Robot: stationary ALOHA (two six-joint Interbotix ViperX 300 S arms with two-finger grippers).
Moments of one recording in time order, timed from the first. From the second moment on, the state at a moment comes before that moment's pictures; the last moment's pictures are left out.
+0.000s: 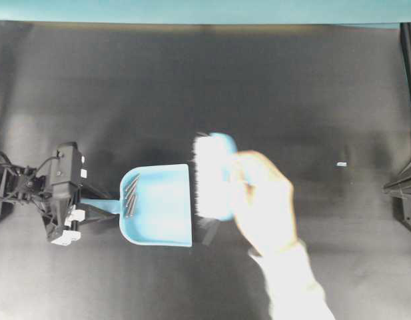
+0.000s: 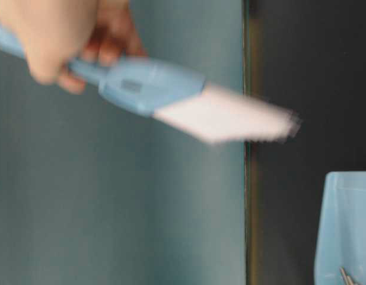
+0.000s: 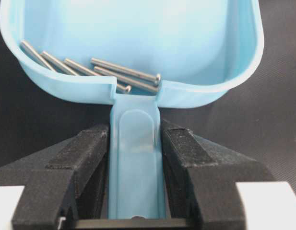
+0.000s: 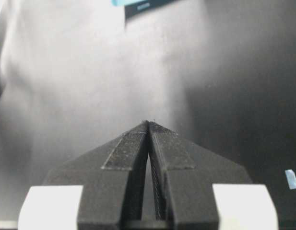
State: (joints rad) left arm -0.08 -0.16 1.25 0.04 -0.46 -0.23; right arm 0.18 -1.52 1.33 0.00 0.61 0.40
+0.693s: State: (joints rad) left arm -0.08 -0.38 1.30 0.04 -0.42 -0.20; right arm 0.18 -1.52 1.33 0.00 0.61 0.40
